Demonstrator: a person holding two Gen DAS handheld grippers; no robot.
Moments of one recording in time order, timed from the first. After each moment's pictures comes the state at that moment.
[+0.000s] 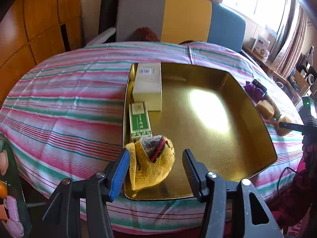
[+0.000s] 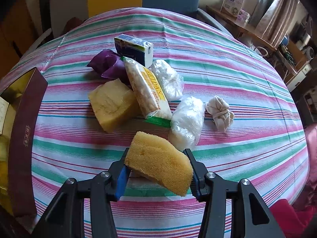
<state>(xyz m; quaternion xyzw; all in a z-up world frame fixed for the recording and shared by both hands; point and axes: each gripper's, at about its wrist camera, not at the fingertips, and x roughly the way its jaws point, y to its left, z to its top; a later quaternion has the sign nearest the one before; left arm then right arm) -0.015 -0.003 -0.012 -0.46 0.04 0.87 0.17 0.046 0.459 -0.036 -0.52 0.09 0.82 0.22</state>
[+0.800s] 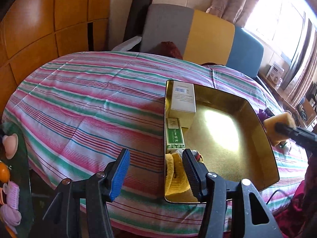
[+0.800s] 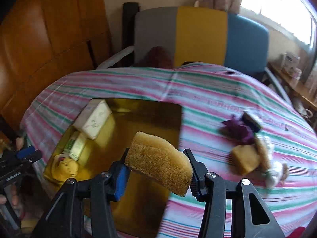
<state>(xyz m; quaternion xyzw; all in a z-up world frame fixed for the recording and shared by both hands) -0.019 -0.057 -0.004 -0.43 -0.03 0.90 0.11 0.003 0.233 0.046 -0.41 0.03 0.91 -0.01</state>
